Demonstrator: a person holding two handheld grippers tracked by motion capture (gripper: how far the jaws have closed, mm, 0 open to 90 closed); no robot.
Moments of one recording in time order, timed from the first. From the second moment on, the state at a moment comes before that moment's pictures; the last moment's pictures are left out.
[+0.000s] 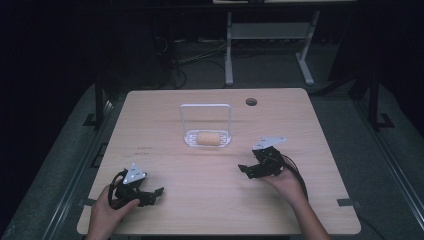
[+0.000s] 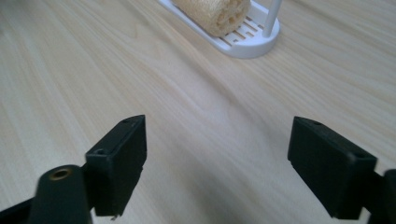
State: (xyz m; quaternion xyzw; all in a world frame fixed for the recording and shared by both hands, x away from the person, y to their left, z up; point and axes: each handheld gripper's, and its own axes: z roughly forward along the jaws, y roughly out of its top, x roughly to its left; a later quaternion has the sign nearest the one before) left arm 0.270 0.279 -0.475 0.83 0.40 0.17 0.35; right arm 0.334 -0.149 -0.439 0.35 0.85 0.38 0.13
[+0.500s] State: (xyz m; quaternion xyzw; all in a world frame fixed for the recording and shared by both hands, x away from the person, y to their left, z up) left arm 0.270 0.279 -0.475 0.83 0.40 0.17 0.35; right arm 0.302 -0.176 -0.452 0.37 0.84 0.37 0.14
